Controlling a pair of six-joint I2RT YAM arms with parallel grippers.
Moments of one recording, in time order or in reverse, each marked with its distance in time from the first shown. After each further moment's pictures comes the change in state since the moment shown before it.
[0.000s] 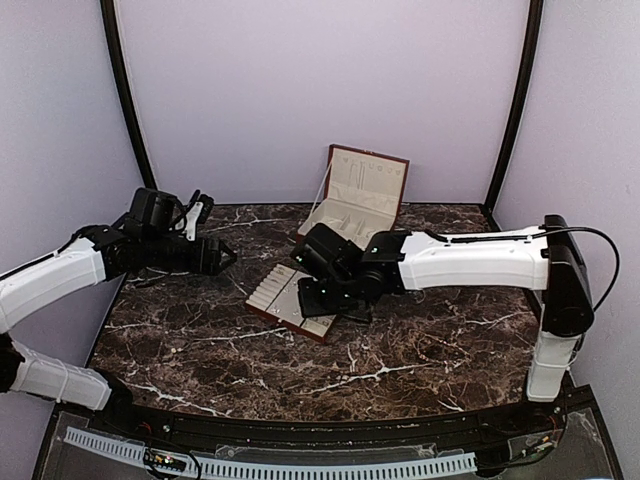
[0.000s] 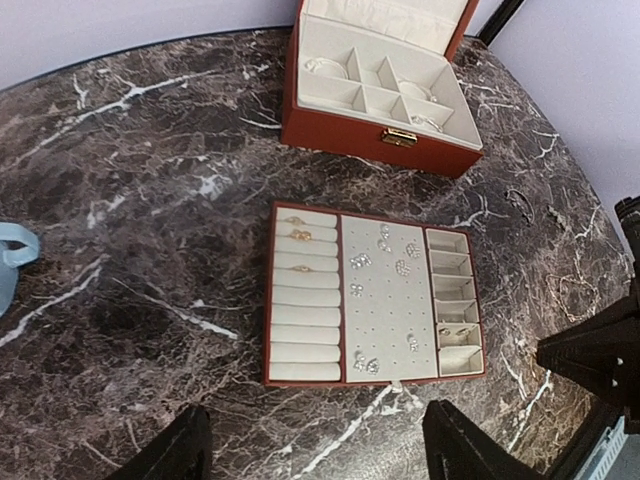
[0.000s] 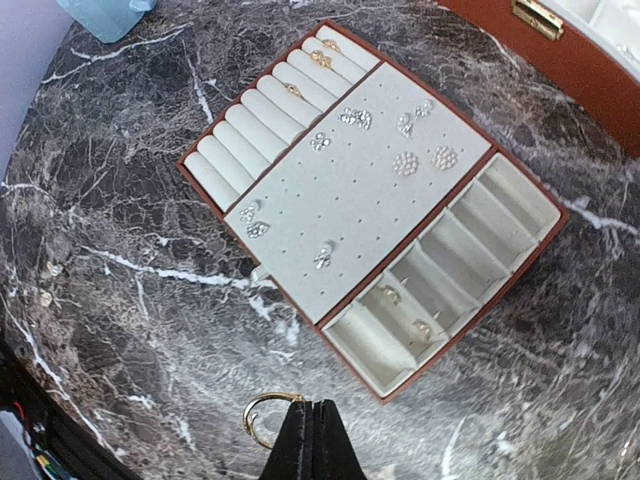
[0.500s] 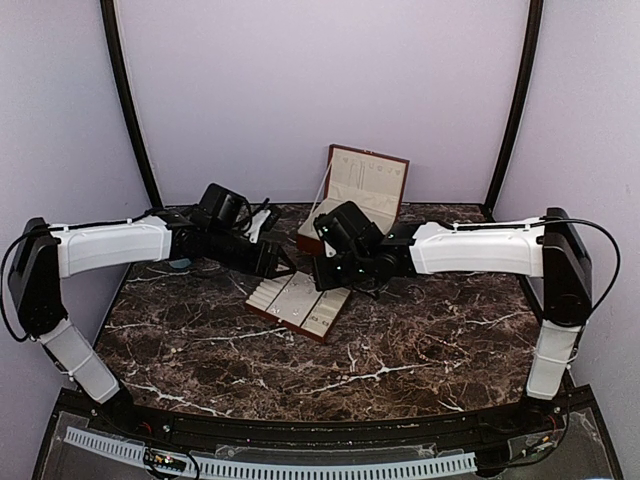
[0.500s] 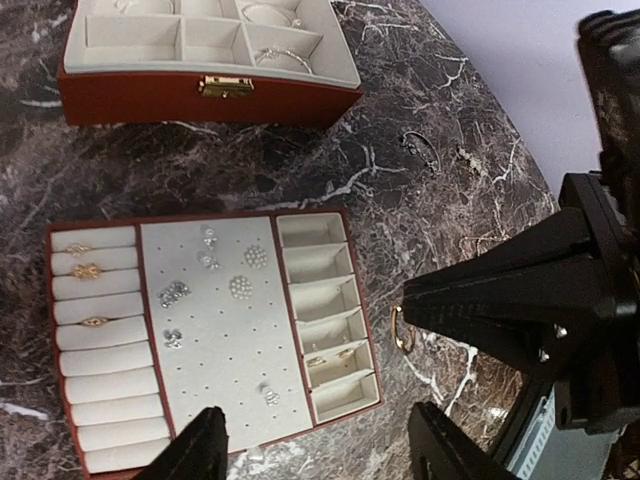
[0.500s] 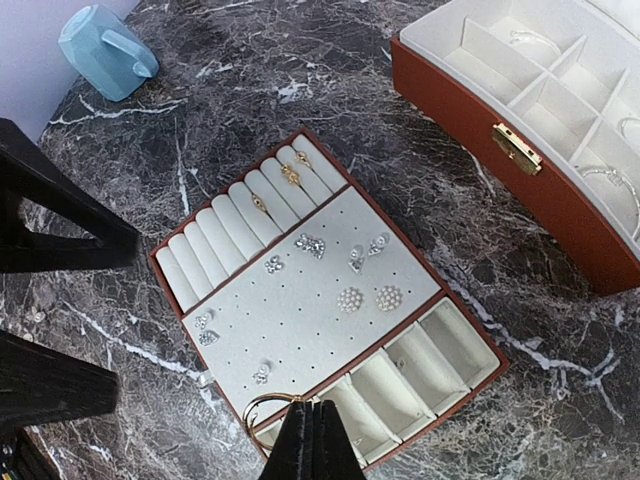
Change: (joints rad) left arm -0.156 0.425 0.239 0.080 0.219 -0.060; right arm -0.158 -0.019 -0.097 0.247 -0.069 -0.273
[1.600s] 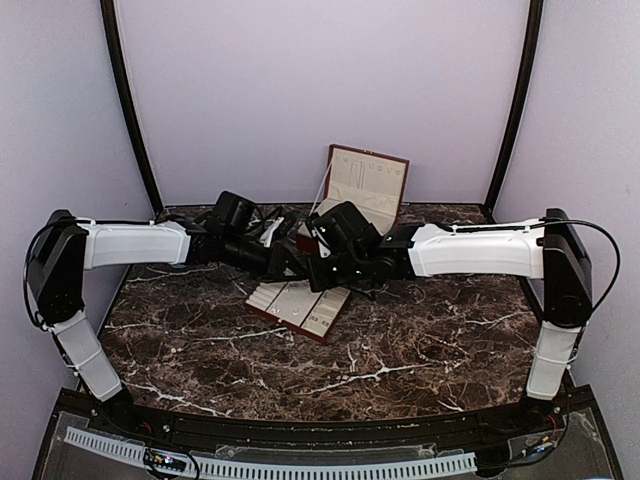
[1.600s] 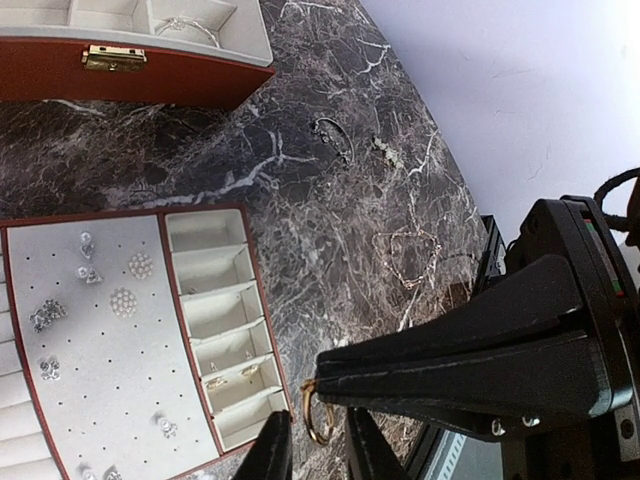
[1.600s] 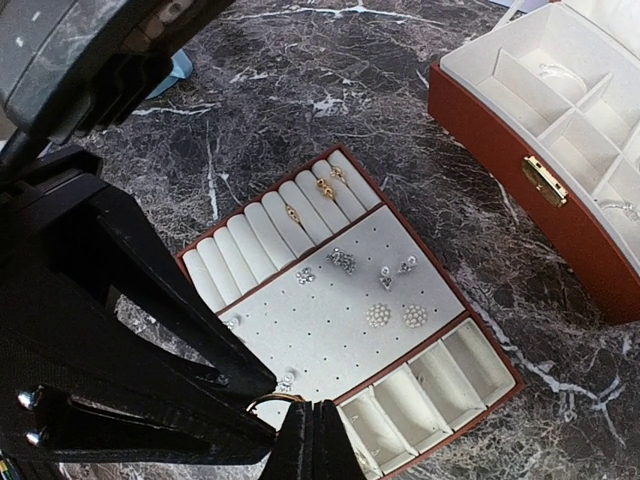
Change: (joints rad) left arm -0.011 0.125 0.007 0.155 0.259 -0.143; right arm 0.016 0.000 0.000 0.052 -0.009 -0.061
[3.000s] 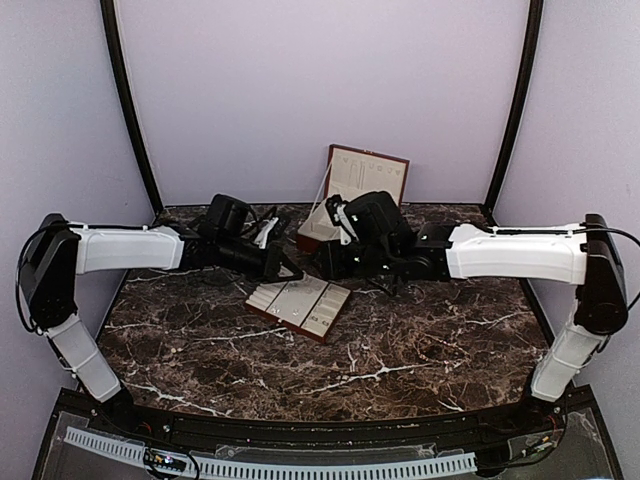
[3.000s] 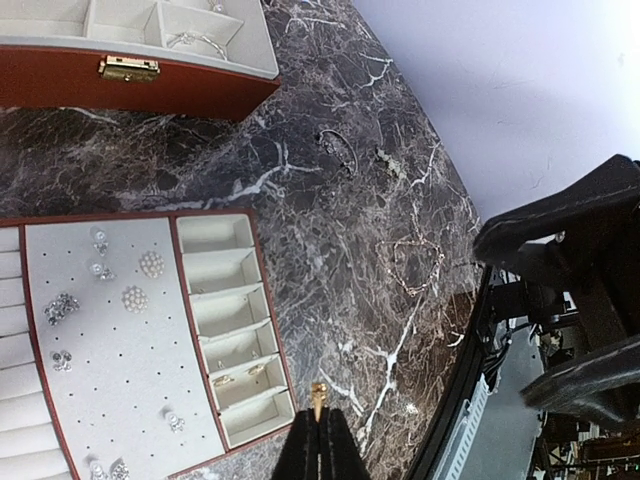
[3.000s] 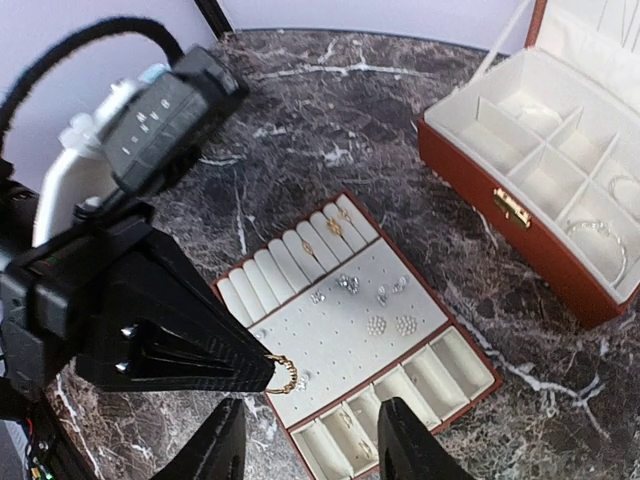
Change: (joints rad) left arm 0.002 -0.043 -0.066 0.060 -0.027 -0.017; right arm -0.014 -0.173 -0.143 0.108 0.001 0.017
